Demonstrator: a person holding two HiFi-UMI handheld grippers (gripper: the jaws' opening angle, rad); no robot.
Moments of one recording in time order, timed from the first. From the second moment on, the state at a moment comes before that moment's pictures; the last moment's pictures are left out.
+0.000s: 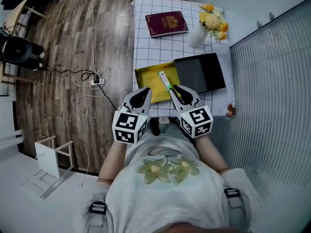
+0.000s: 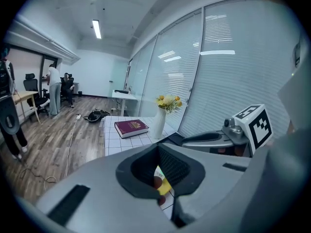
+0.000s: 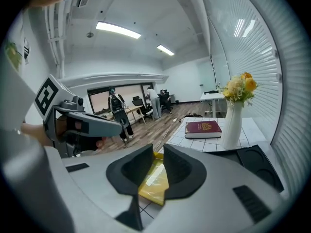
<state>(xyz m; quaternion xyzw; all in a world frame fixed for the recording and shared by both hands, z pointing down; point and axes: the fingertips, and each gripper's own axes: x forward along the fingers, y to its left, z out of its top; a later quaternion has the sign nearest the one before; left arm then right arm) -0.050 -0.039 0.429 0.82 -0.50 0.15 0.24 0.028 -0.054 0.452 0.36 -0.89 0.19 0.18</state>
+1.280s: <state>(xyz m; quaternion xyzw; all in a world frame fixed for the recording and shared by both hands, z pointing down) -0.062 -0.085 0.498 0.81 -0.46 0.18 0.31 0.016 -0.095 0.554 0.36 -0.85 0.26 0.29</state>
